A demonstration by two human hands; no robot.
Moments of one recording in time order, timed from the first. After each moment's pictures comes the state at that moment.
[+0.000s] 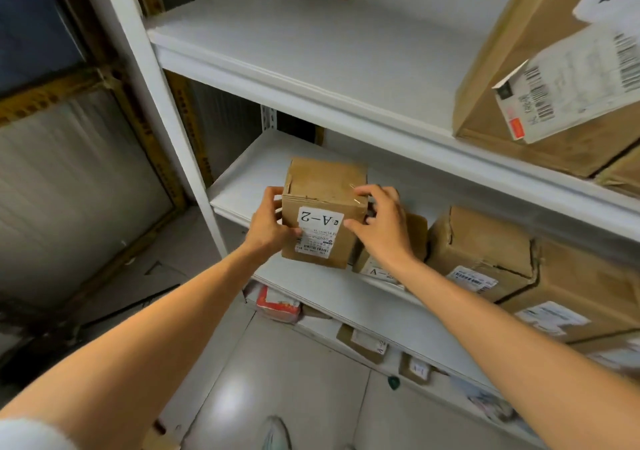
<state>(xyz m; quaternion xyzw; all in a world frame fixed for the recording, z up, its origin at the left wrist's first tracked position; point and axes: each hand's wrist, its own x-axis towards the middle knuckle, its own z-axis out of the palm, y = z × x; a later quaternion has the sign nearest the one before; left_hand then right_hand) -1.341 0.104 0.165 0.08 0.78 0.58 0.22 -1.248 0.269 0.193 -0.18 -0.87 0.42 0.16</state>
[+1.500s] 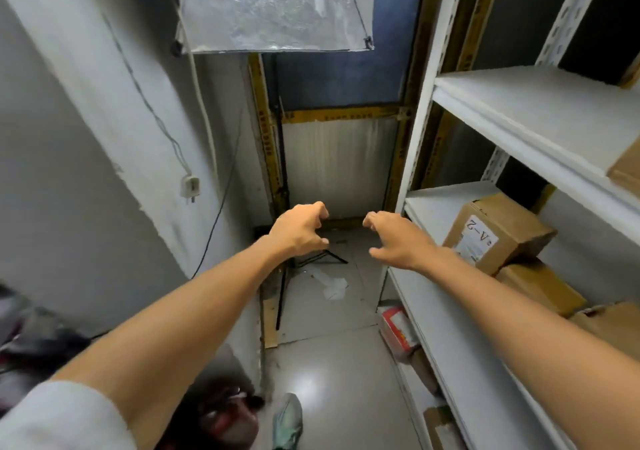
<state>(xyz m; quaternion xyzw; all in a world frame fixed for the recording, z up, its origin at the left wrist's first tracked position) -1.075 -0.020 0.238 -0.10 0.98 0.19 -0.02 -1.153 0.169 0.243 0.42 -0.90 0.10 -0.04</state>
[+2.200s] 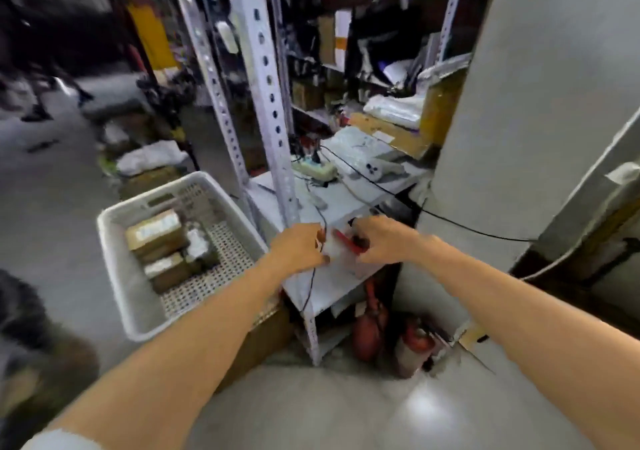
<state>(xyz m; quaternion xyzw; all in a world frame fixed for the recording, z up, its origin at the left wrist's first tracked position) -0.473 -0.029 0.226 -0.62 0.75 0.20 -0.07 -0.666 -0.042 0.251 0.85 -0.51 -0.02 -0.15</state>
